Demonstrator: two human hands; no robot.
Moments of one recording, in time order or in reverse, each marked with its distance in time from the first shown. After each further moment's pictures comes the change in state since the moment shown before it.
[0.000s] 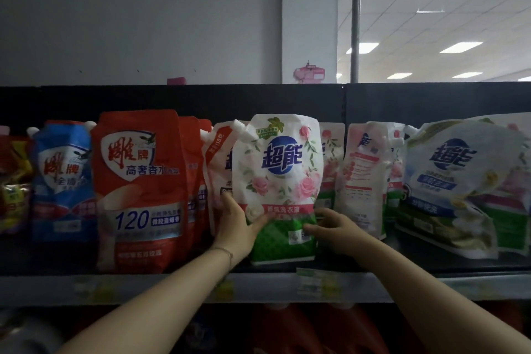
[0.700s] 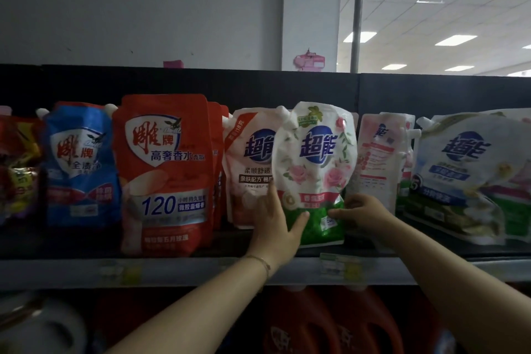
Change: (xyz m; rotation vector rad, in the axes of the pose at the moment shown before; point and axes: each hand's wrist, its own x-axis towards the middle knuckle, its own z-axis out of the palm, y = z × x) left_hand -0.034 0.003 0.008 0.067 -0.114 0.213; right_hand -0.003 -0.019 -0.001 -0.193 0.301 0.162
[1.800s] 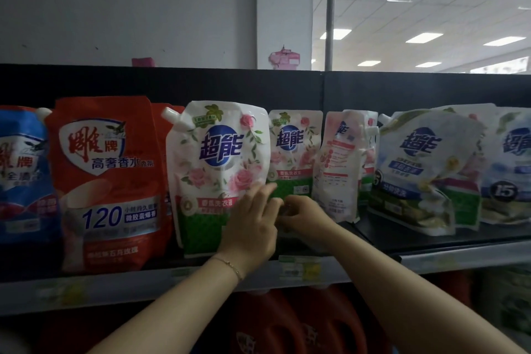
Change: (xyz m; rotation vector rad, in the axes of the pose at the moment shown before) left_hand 0.014 0.006 0.023 0.577 0.205 0.630; right_hand -0.013 -0.013 0.027 -0.077 -0.156 -0.270
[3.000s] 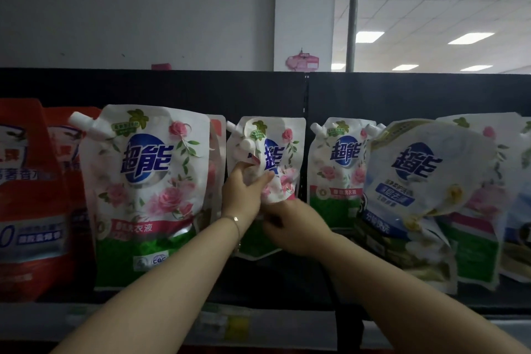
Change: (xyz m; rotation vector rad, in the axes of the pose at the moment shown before) left_hand 0.136 0.038 0.076 -0.787 0.114 -0.941; right_hand 0.048 0.051 -0.087 -0.517 -0.053 -0.502
